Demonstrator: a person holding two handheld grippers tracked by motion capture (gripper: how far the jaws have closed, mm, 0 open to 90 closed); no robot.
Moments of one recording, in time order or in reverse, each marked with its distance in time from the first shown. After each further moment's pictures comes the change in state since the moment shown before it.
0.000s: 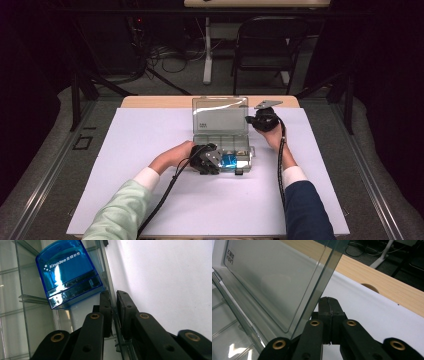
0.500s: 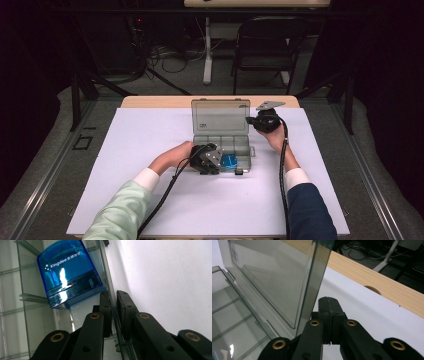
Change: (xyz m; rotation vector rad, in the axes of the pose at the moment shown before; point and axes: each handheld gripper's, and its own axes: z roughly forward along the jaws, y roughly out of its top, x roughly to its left) left arm -0.001 0.000 0.000 -0.002 0.006 -0.014; right arm 0.003 -0.002 -0.010 -0.025 0.026 -0.017
